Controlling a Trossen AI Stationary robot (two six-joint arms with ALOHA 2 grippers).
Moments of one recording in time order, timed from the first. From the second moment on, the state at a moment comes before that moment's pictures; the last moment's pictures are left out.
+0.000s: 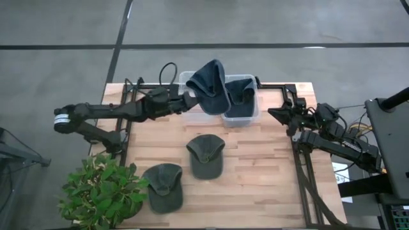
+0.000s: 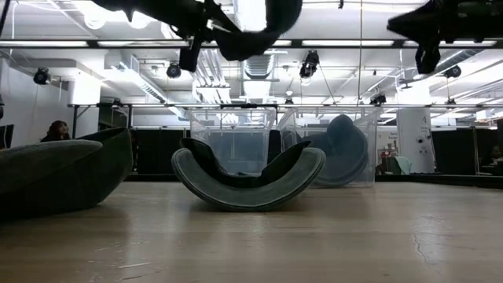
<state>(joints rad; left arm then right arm) 0.22 1.26 0.95 0.20 -0.19 -1.19 -0.47 0.18 0.34 -0.03 -0.25 0.56</state>
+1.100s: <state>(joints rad) 0.20 1.68 1.63 -0.26 -0.43 -0.54 -0.47 0.79 0.86 -0.29 -0.24 0.13</state>
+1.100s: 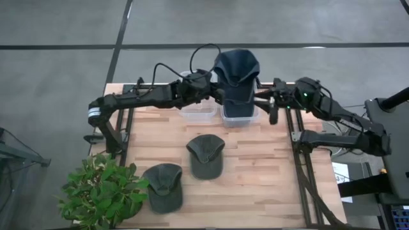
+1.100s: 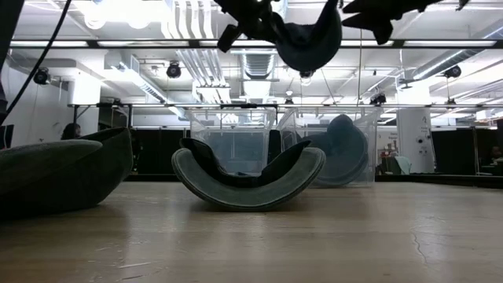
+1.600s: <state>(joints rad) 0.20 1.68 1.63 -0.28 -0.59 -0.52 -0.47 1.02 1.02 -0.35 0.01 0.11</state>
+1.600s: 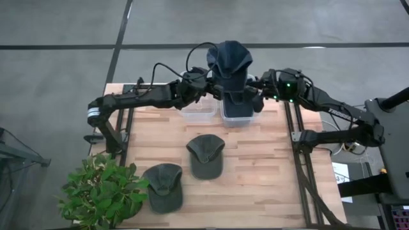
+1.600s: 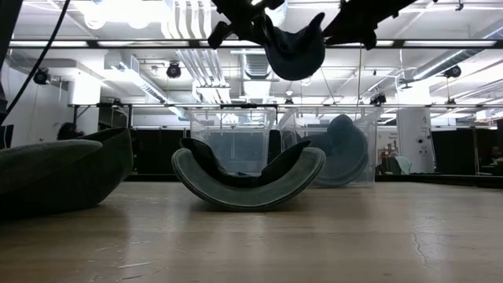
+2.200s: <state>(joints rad) 0.19 1.66 1.64 -0.31 -0.60 -0.52 -0.47 1.01 1.06 -0.38 0.11 0.09</state>
